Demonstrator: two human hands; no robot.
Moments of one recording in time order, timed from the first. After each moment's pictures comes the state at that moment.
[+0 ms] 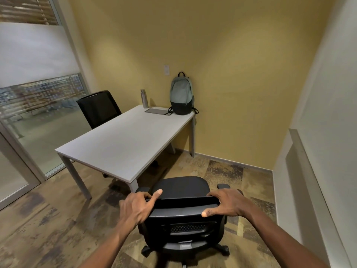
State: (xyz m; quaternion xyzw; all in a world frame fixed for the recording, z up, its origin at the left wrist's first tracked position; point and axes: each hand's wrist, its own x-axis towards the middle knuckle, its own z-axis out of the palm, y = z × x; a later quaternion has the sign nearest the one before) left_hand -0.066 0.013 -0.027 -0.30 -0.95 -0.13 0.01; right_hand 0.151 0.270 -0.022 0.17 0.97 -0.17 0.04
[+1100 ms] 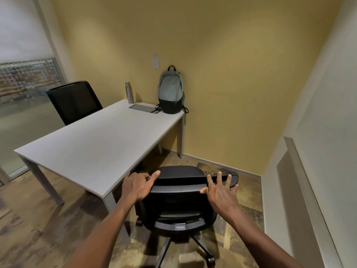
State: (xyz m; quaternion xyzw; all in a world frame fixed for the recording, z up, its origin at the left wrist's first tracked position) left_hand -0.183 0.192 -0.046 -0.37 -0.92 -0.16 -0.01; right_hand 0.062 0.360 -0.025 0.38 0.92 -0.09 0.04
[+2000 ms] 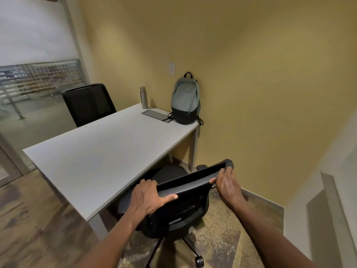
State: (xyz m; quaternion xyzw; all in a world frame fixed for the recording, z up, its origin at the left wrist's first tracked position) left_hand -0.226 0.351 -0.045 -0.34 -0.94 -0.08 0.07; right_hand -0.068 0.585 -0.014 0.36 0.91 -0.16 -0.10
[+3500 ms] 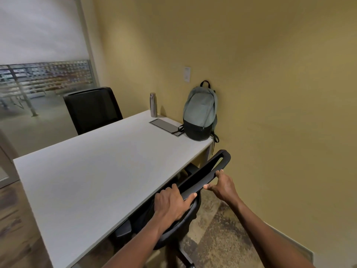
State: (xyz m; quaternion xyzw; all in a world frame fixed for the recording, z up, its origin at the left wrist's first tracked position) left_hand -0.360 0.517 -0.038 -0.28 -0.96 -0.04 0.04; right_hand -0.301 0.716 -0.021 0.30 0.91 -0.28 -0.09
